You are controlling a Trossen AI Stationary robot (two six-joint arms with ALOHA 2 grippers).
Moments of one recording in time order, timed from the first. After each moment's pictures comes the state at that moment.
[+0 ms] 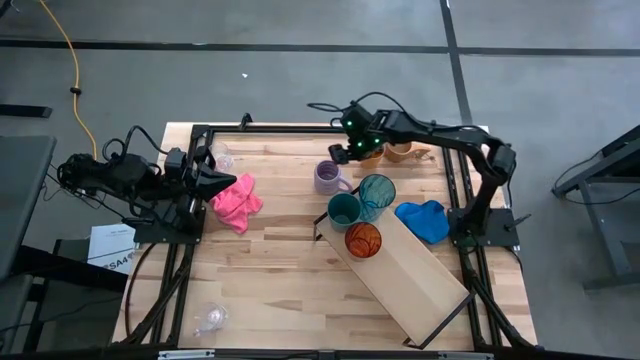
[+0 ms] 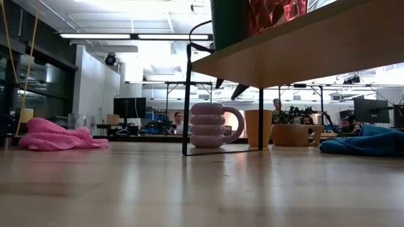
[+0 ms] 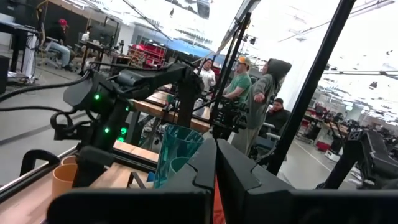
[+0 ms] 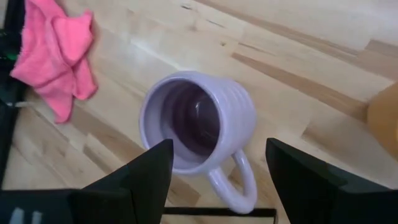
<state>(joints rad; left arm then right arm) -0.21 0.52 0.74 -0.06 -0.40 -0.26 -0.46 1.79 1.48 -0.74 -0.20 0.70</state>
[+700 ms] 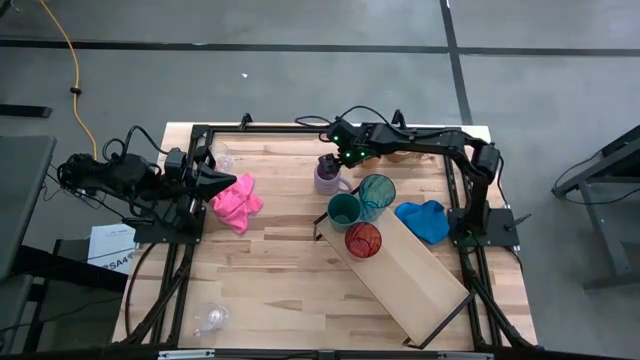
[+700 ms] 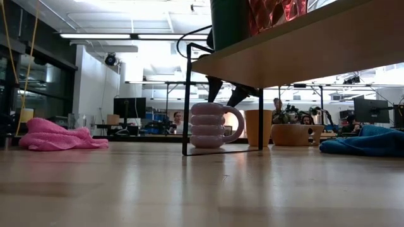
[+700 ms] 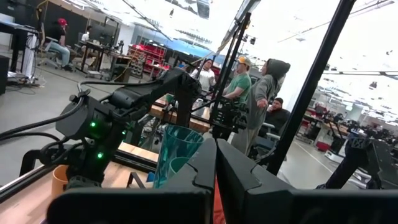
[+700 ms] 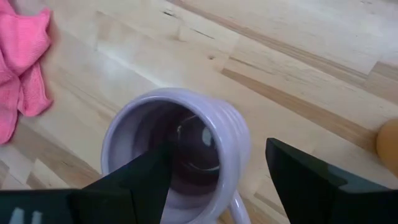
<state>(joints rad) -0.21 0.52 0.74 -0.06 -0.40 -0.26 -0.39 1.89 1.48 -0.66 -0.03 0.71</state>
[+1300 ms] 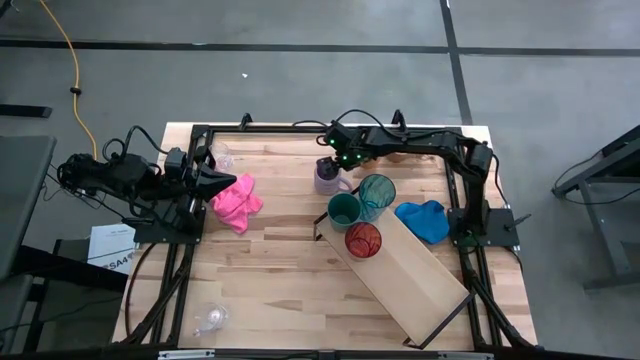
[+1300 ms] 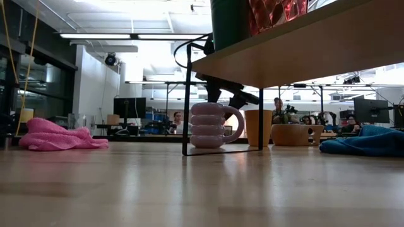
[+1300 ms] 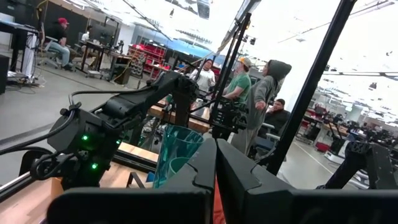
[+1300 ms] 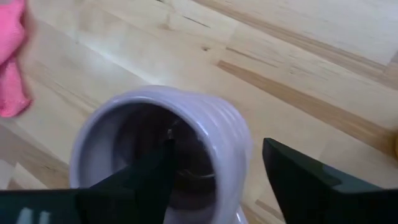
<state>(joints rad) -0.21 0.52 0.74 -0.06 -0.40 -0.26 -0.39 1.95 1.48 -0.64 -0.03 0.72</state>
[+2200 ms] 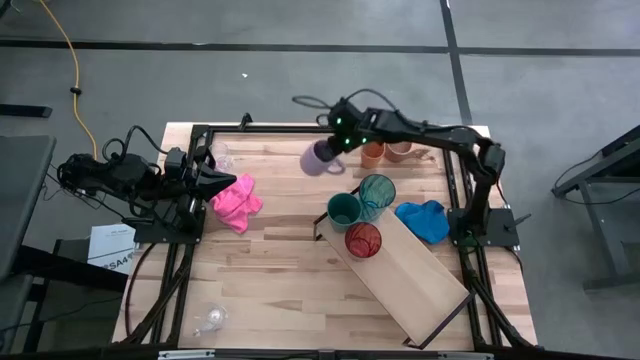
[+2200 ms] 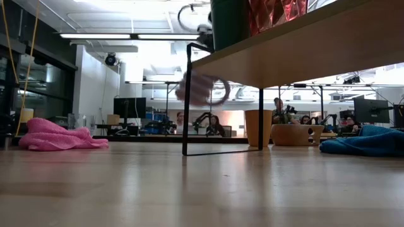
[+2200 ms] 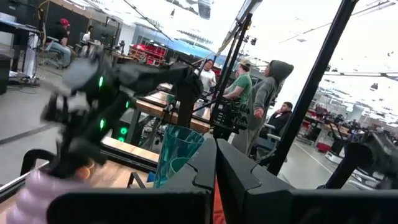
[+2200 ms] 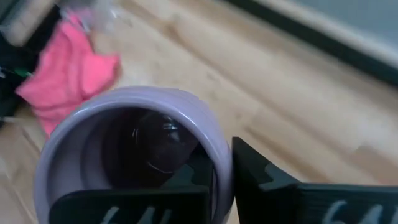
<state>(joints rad) -0.21 0.52 0.74 -0.06 -0.40 -0.26 -0.42 1.85 1.65 -0.68 -0.02 0.52</state>
